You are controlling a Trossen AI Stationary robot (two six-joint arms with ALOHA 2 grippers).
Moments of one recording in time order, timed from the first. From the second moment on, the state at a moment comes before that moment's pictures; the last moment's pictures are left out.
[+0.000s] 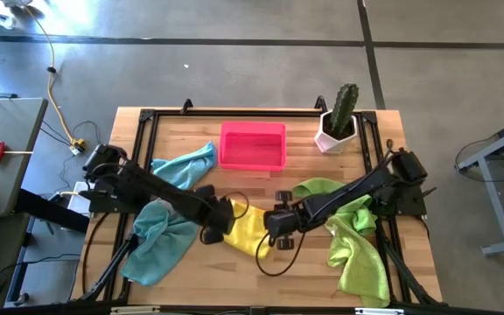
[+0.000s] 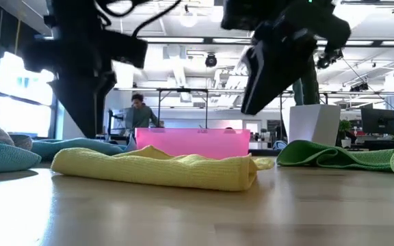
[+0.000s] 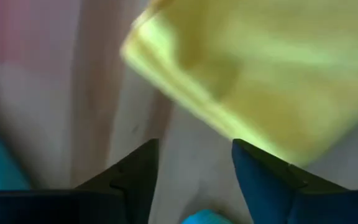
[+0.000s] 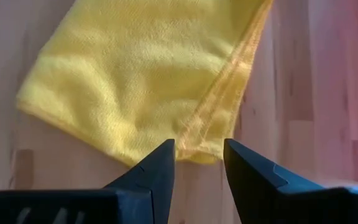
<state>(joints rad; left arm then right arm) -0.22 1.74 1.12 -0.88 -0.25 -0.58 0.36 1.80 1.26 -0.61 0.28 0.24</state>
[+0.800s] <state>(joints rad) 0.02 1.43 0.85 -0.67 -0.03 -0.48 0.39 1.69 1.26 -0.94 0.29 0.40</state>
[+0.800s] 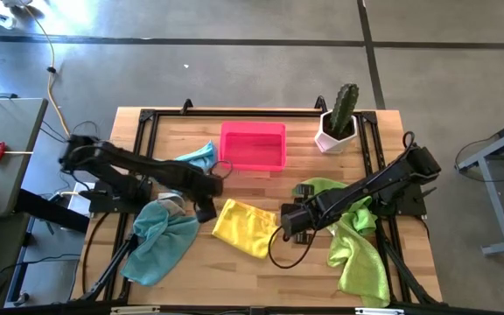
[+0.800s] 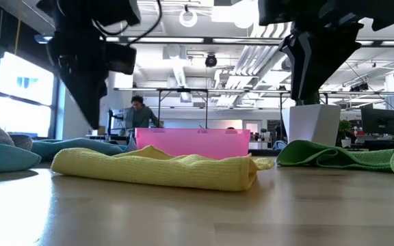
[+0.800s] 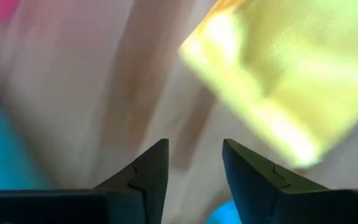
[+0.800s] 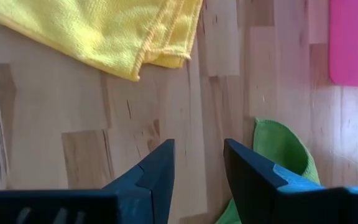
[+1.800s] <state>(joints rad) -0.01 1.60 0.62 0.06 0.08 -0.78 0.39 1.69 1.26 -0.92 0.26 0.40</state>
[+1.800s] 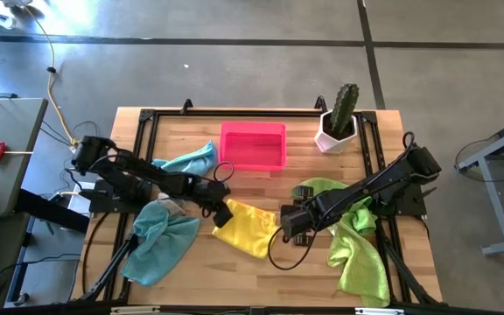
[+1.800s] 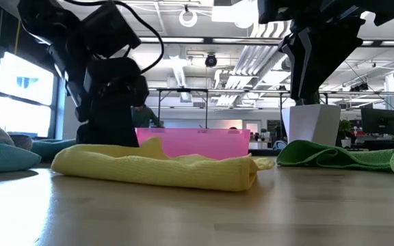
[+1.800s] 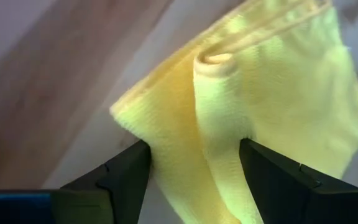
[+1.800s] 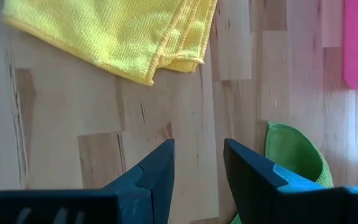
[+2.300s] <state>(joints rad) 0.07 1.59 0.62 -0.08 0.23 -0.70 0.39 1.69 1.26 -0.91 0.25 0.39</state>
